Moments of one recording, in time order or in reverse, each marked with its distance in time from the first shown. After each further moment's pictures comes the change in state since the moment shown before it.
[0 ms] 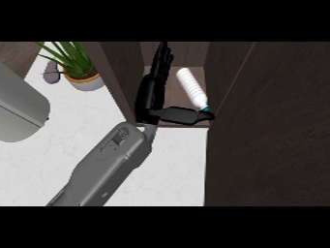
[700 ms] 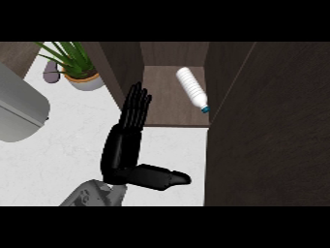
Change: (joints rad) left arm 0.434 0.155 -0.148 -0.548 -0.055 0.055 0.086; right arm -0.033 -0.093 0.109 -0.005 0.013 0.068 0.077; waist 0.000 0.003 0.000
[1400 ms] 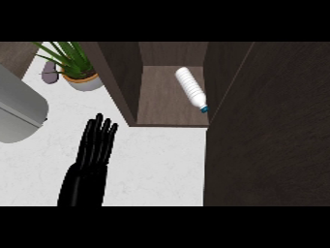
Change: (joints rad) left arm 0.312 0.156 -0.002 -0.261 -0.011 -0.036 -0.076; right arm -0.029 -0.027 0.342 -0.023 0.060 0.021 0.130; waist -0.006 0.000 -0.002
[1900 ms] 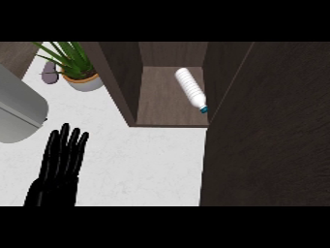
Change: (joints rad) left arm 0.150 0.107 0.096 -0.095 0.063 -0.076 -0.043; right arm -0.098 0.055 0.225 -0.044 0.197 -0.103 0.115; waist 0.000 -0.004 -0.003
